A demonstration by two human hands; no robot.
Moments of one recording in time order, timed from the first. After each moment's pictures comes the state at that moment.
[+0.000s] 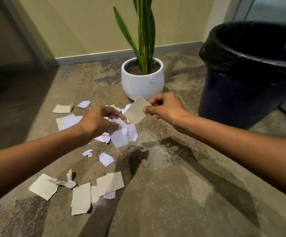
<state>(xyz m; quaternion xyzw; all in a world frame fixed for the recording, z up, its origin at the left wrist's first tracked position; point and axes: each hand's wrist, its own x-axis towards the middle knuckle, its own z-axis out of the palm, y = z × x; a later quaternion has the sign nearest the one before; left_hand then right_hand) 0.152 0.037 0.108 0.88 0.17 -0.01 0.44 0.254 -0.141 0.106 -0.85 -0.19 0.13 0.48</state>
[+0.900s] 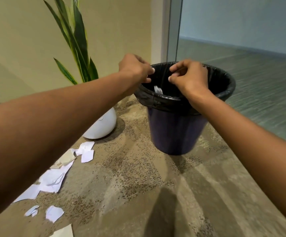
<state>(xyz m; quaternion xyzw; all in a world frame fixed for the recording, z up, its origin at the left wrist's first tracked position) 0.339 -0.176 0.252 0.81 0.07 0.13 0.57 0.351 -0.314 0.219 -0.85 -0.03 -0.22 0.48</state>
